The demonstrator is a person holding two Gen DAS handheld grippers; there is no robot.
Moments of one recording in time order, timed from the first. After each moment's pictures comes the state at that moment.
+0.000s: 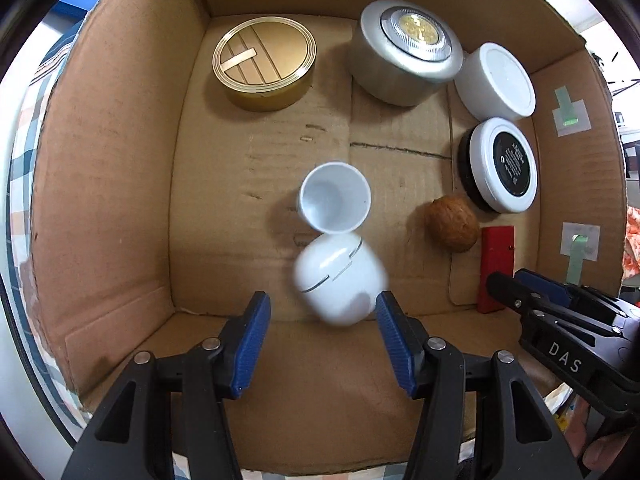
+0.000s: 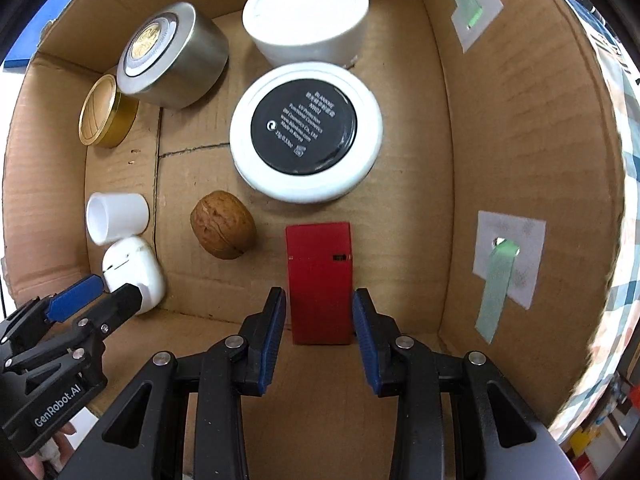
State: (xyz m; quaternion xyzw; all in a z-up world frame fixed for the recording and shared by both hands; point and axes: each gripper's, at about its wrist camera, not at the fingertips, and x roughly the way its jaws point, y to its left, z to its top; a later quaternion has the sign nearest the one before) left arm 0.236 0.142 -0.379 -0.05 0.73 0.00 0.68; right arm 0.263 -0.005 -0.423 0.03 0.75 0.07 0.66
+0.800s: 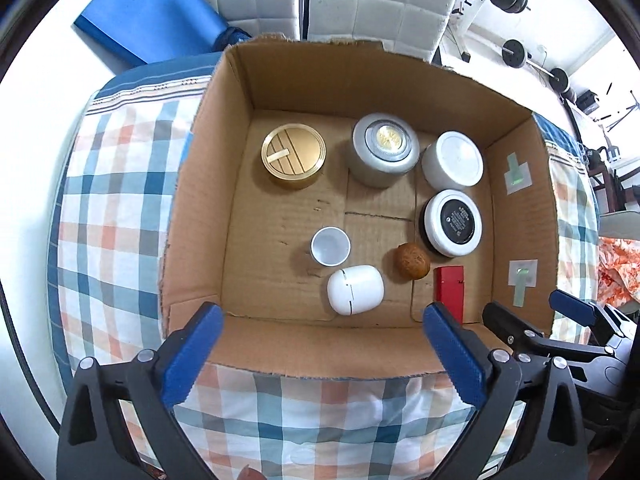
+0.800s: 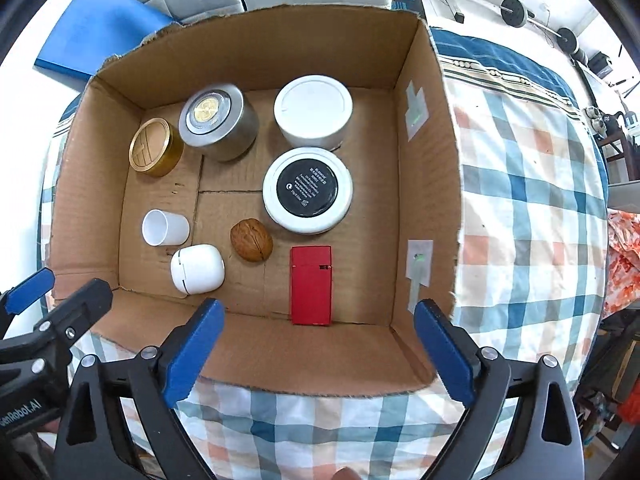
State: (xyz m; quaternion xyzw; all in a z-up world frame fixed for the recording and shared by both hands) left arm 0.224 0.141 -0.278 -0.06 0.65 0.03 0.76; right arm 0.250 -0.014 -0.326 0.00 0.69 0.06 0.73
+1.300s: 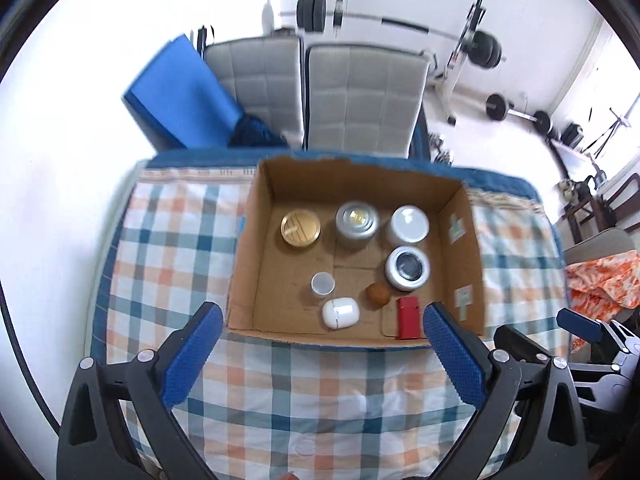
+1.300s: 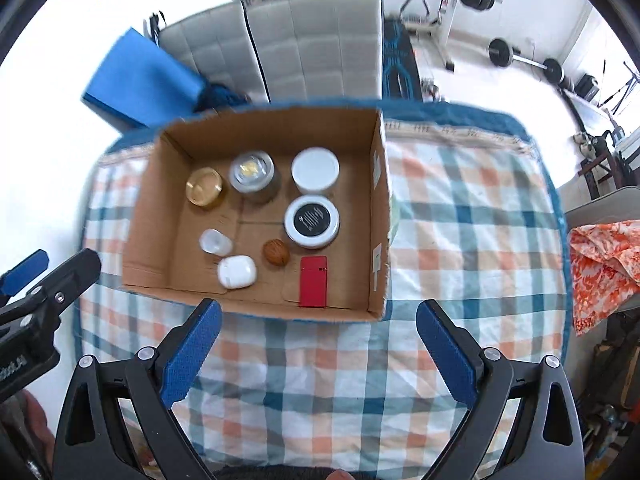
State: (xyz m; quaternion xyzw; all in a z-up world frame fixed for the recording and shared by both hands) left arm 0.162 0.125 -0.140 -0.03 0.53 0.04 0.85; right arm 0.184 -0.049 -0.181 0.03 0.59 0.08 0.80
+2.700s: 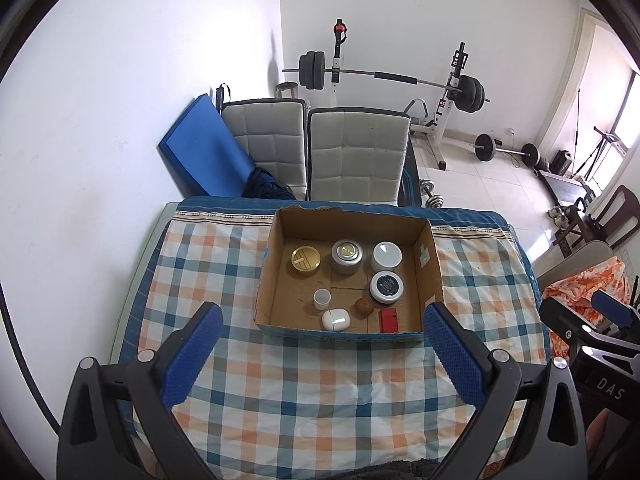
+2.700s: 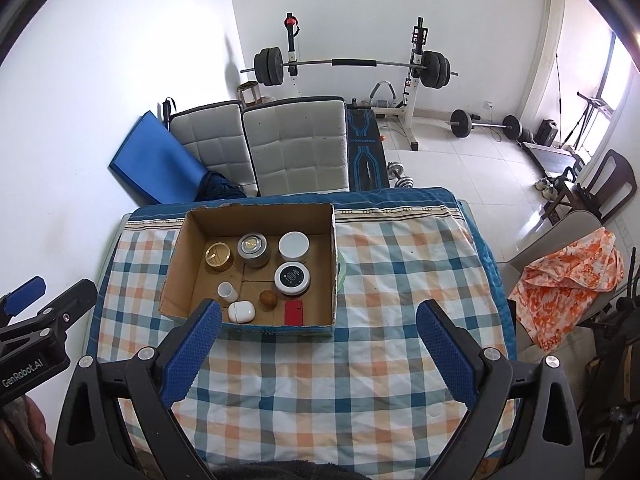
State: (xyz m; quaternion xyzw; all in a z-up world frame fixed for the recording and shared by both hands) left arm 0.078 0.109 -0.042 -0.02 0.45 0.05 0.89; right arm 0.083 -0.087 -0.035 0.02 0.47 0.03 0.88
